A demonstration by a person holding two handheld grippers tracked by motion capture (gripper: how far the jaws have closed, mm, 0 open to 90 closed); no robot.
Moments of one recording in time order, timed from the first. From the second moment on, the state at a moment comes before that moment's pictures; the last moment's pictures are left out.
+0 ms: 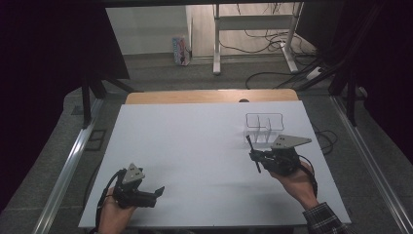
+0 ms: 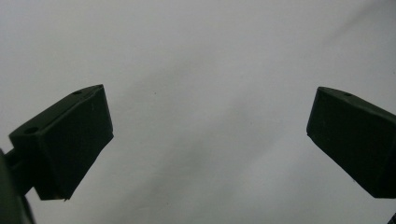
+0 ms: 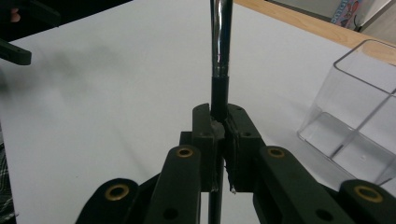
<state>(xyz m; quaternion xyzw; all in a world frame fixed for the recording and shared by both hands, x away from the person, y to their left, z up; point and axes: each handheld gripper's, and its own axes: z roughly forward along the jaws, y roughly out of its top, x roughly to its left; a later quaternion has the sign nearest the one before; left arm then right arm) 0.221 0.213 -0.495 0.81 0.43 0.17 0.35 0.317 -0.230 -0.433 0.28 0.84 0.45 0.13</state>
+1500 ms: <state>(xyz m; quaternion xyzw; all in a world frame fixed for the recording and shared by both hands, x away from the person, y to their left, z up) 0.221 0.212 -0.495 0.82 0.44 0.17 0.34 0.382 -0.237 -0.408 0.32 0.81 0.46 0.16</state>
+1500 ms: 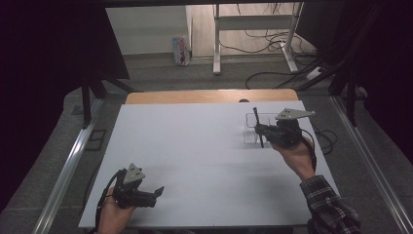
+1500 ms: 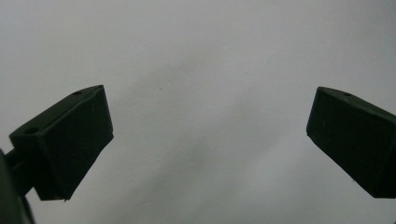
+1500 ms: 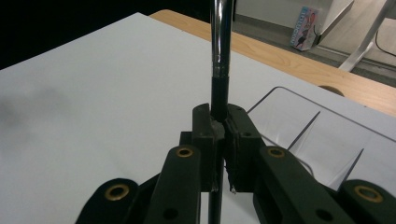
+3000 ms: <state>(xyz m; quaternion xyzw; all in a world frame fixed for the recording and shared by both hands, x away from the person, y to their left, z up) 0.221 0.213 -0.495 0.81 0.44 0.18 0.33 0.438 -0.250 -0.387 0.36 0.78 0.47 0.20</state>
